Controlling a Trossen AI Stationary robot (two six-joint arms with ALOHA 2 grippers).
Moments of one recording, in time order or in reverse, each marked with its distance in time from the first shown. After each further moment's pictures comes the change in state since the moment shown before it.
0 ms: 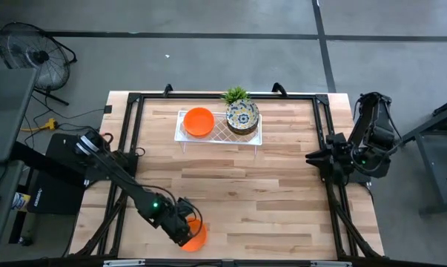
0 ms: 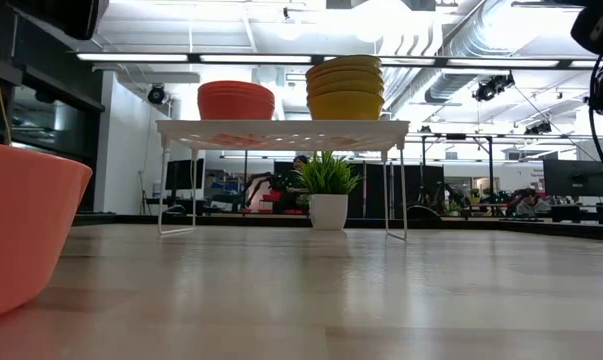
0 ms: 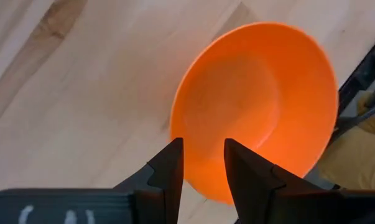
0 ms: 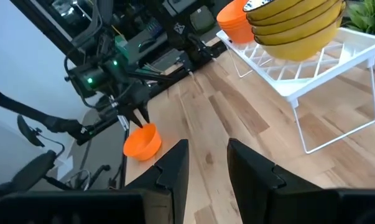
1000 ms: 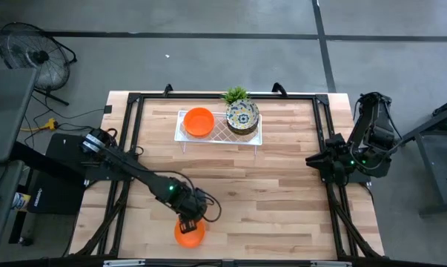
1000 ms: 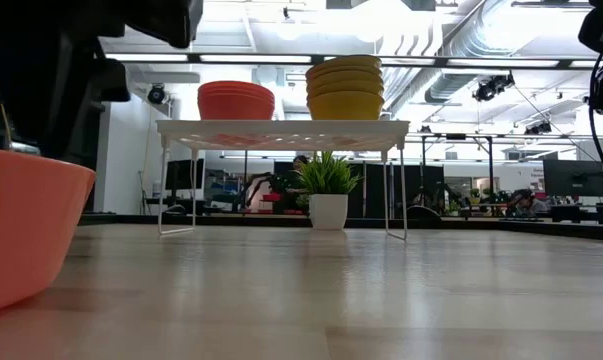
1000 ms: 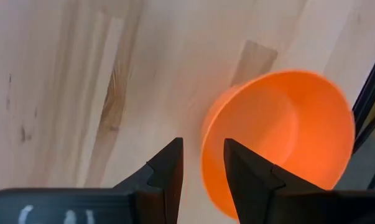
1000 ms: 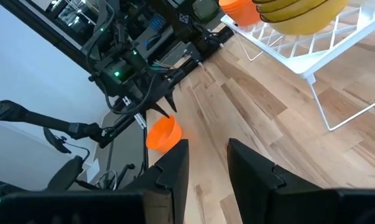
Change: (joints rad) left arm 0.201 0.029 0.088 -0.141 0.103 0.530; right arm 0.000 0.002 0.000 0.030 -0.048 0.121
